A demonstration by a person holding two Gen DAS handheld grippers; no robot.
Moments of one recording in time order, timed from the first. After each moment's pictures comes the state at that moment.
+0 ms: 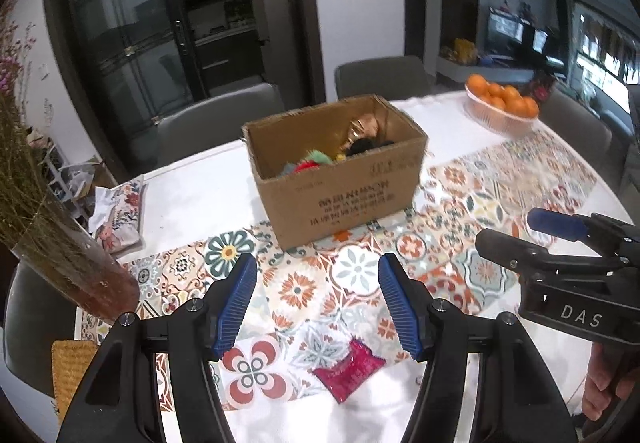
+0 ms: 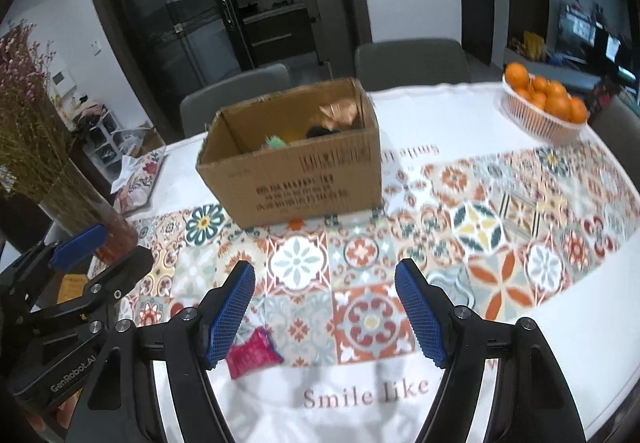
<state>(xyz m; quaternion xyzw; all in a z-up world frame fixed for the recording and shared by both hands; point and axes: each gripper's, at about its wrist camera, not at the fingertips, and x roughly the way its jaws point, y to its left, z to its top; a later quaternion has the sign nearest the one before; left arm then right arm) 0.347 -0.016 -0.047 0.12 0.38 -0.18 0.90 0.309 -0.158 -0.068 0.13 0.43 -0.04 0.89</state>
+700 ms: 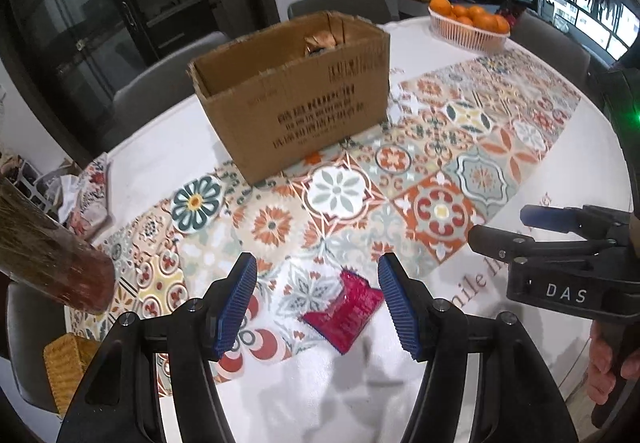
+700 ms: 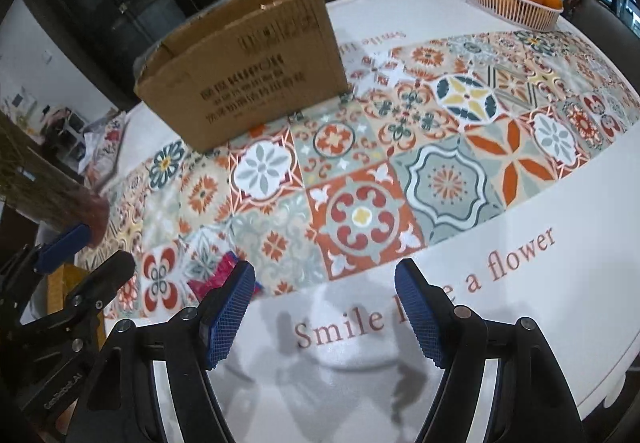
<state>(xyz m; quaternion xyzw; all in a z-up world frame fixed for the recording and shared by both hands) 0.330 -0.022 -0.114 0.20 0.45 -0.23 0.84 0.280 -0.155 -0.161 0.20 0.52 -0.08 0.83</state>
